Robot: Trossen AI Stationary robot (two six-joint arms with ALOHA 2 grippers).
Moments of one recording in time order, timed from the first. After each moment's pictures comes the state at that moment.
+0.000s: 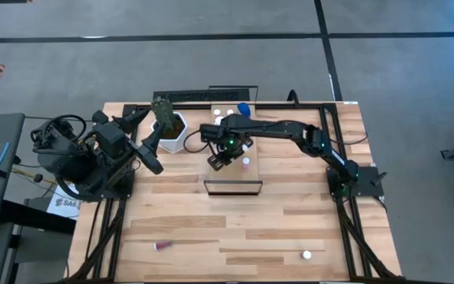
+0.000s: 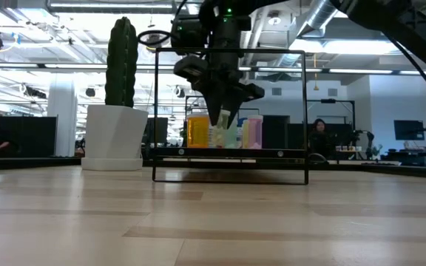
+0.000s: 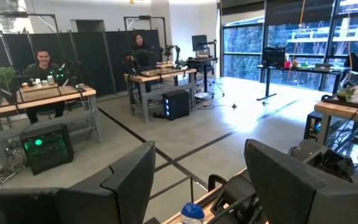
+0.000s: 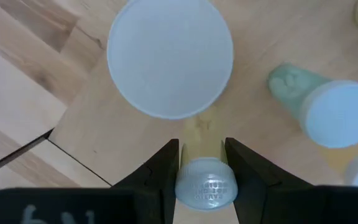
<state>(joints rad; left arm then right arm) -0.68 1.27 1.62 0.06 -1.57 0.41 -0.18 2.31 2.19 -1.35 -0.13 0.71</state>
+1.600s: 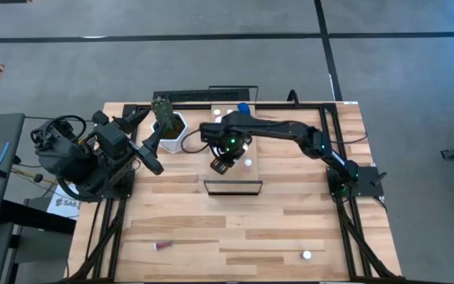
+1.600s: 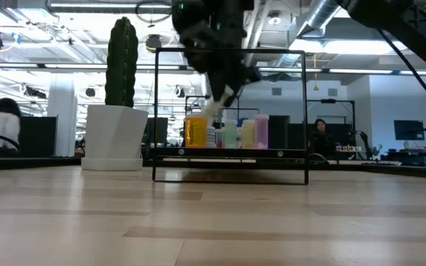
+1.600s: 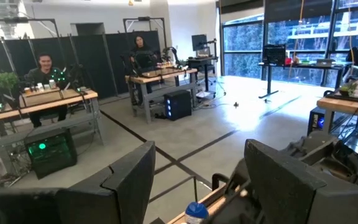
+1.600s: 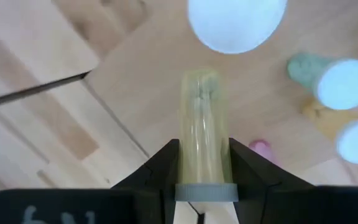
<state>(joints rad) -0.68 1.27 1.62 0.03 -1.57 0.42 -0.15 2.31 2.35 -1.53 -0.16 0.51</state>
